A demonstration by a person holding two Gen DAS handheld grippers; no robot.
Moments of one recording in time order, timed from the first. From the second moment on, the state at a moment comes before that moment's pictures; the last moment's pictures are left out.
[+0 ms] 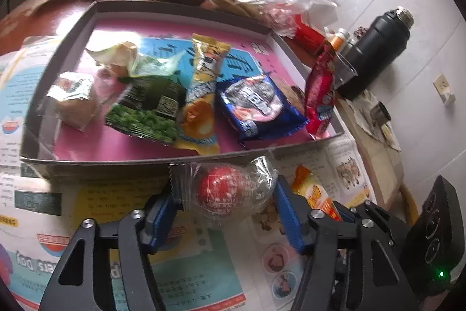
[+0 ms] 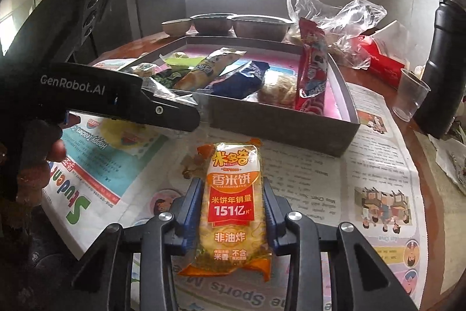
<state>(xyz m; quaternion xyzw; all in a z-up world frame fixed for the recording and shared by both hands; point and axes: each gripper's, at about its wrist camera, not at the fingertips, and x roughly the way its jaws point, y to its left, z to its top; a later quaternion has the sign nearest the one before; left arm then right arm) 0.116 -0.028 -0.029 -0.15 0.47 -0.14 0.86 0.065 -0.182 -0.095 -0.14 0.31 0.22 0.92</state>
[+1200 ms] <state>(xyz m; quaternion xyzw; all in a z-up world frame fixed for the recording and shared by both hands) 0.090 0.045 0.034 -0.17 0.38 -0.08 0.91 0.066 -0.194 -0.021 -0.06 0.23 0.23 0.94</state>
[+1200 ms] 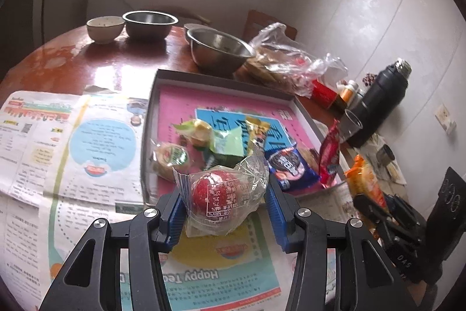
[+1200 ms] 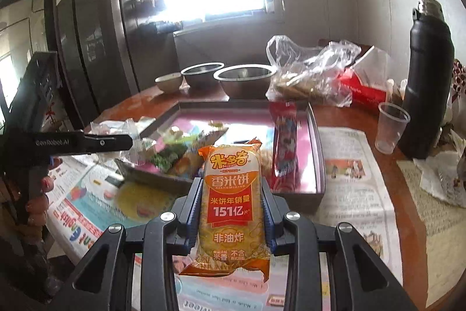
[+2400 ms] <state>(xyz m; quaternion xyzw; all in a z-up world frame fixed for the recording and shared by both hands) 0.133 0.050 0.004 -0.15 0.41 -0.05 0.90 0.123 -0.188 -0.003 -0.02 0.20 0.22 0.95</state>
